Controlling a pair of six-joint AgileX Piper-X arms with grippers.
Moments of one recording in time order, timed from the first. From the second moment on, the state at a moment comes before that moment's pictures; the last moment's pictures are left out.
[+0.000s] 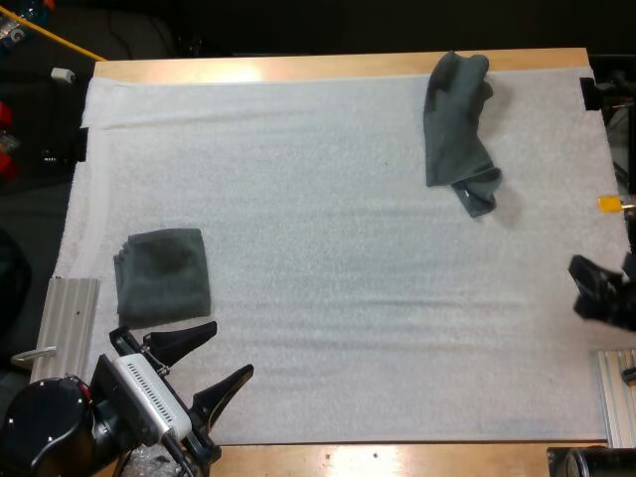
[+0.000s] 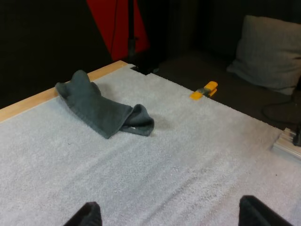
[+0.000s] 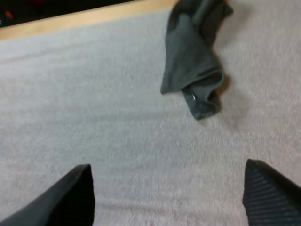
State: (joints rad) left arm -0.38 0.31 -0.90 1.04 0.47 -1.70; right arm 0.00 0.66 -1.04 1.10 -0.26 -1.72
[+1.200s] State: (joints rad) left arm -0.38 0.31 -0.90 1.04 0.45 -1.72; right arm 0.14 1.66 -1.04 0.47 -0.14 -1.56
